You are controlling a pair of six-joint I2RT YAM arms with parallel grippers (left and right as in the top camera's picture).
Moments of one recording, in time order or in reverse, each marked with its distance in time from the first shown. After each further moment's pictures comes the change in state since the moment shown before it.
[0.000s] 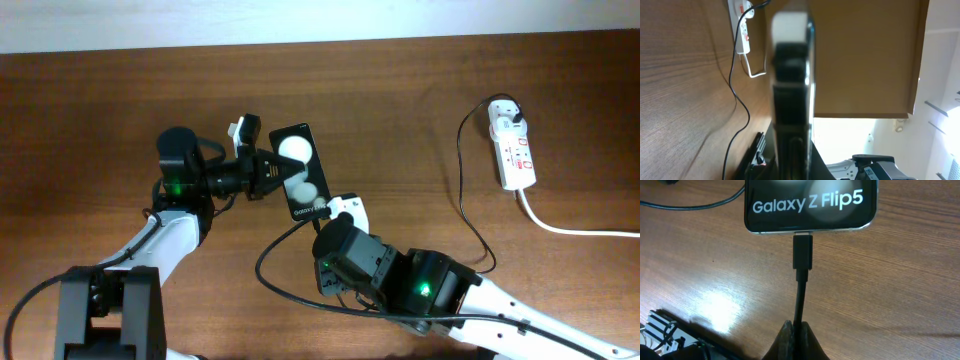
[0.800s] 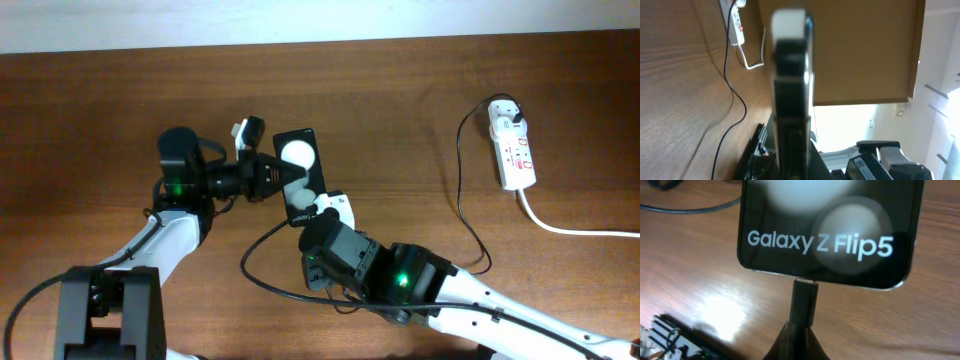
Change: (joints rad) left arm -0.001 0.000 0.000 -0.001 0.060 0.049; right arm -0.002 0.076 -0.009 0.109 -0.027 0.000
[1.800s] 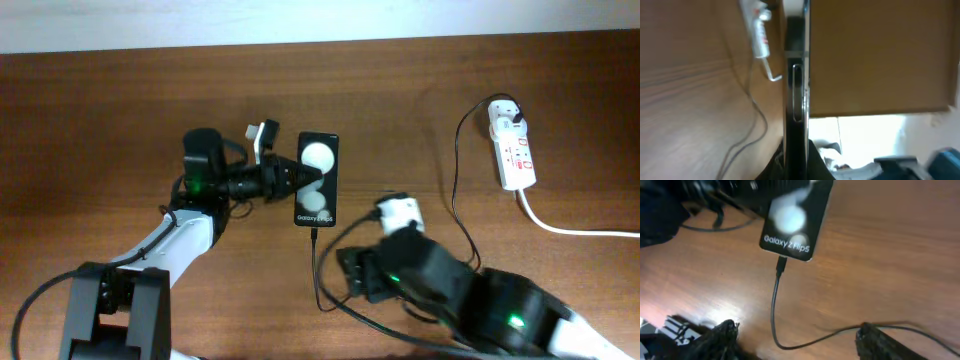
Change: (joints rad) left arm -0.092 0.006 0.010 -0.171 -0.196 0.234; right arm -0.055 -0.346 -0.009 -0.243 0.053 -0.040
